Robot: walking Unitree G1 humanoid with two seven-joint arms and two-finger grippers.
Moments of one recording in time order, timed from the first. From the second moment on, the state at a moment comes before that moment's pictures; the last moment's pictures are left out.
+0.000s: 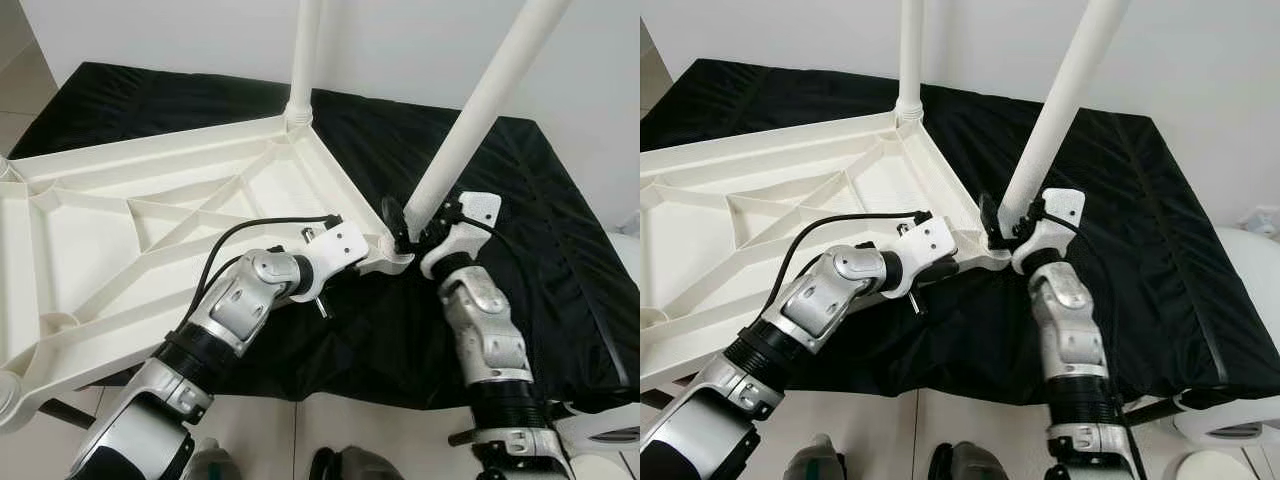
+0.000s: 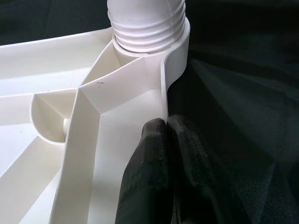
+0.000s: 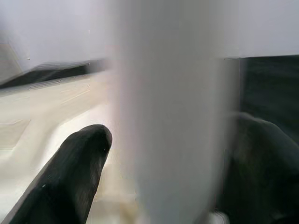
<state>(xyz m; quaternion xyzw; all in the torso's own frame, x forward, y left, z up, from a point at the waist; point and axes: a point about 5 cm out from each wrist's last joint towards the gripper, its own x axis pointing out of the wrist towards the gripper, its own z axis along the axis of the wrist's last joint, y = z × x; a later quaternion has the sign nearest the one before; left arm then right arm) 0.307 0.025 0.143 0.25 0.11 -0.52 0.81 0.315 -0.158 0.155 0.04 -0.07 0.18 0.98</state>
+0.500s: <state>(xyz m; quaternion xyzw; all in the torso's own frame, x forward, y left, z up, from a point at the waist) 0.306 0.024 0.143 0.25 0.11 -0.52 0.81 0.322 -0.203 0.144 -0.02 0.00 0.34 0.94</state>
